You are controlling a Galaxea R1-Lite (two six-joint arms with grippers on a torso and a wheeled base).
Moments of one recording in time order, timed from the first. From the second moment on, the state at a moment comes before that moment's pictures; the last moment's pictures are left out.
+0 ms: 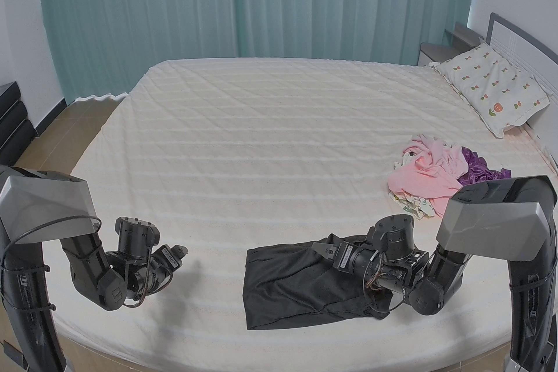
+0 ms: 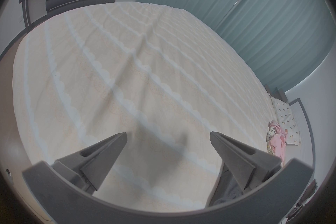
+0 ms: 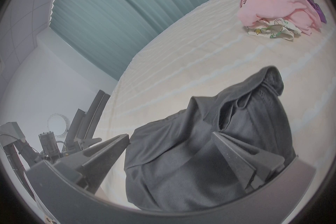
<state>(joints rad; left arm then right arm) -0.23 2.21 -0.47 -0.98 0.16 -0.86 0.56 2.37 -0.69 -1.20 0.01 0.74</state>
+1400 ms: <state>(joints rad) -0.23 2.25 -0.47 -1.01 0.16 -0.86 0.31 2.52 -1.03 -1.11 -0.06 0.82</state>
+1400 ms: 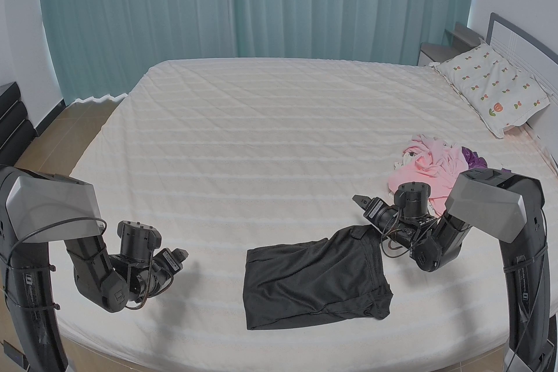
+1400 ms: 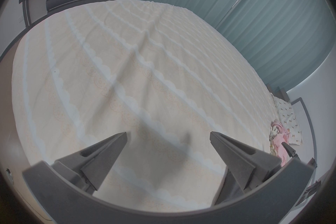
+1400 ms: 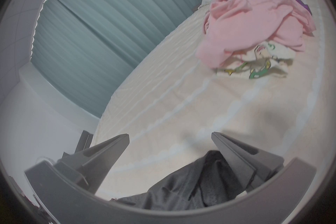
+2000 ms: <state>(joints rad) -0.23 2.26 -0.47 -1.01 0.14 -0.86 0.27 2.37 -0.61 -1.21 0.17 0.70</state>
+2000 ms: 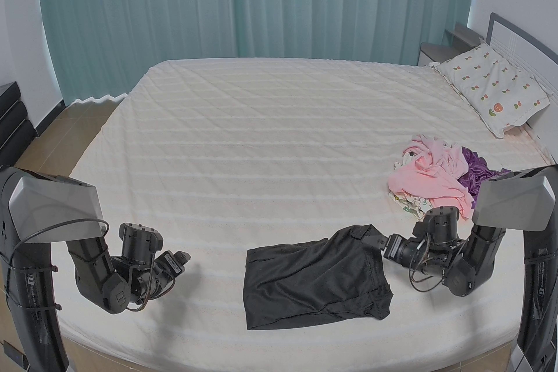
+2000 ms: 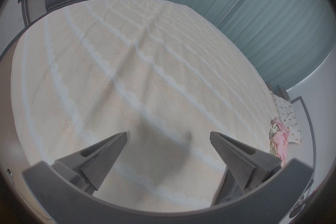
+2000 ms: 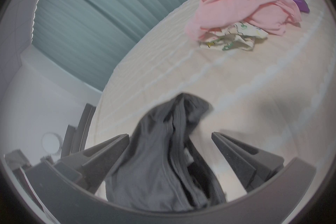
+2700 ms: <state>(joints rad) -0.27 2.26 -0.46 -1.01 0.10 -0.94 0.31 2.43 -0.39 -1.45 0.29 0.52</state>
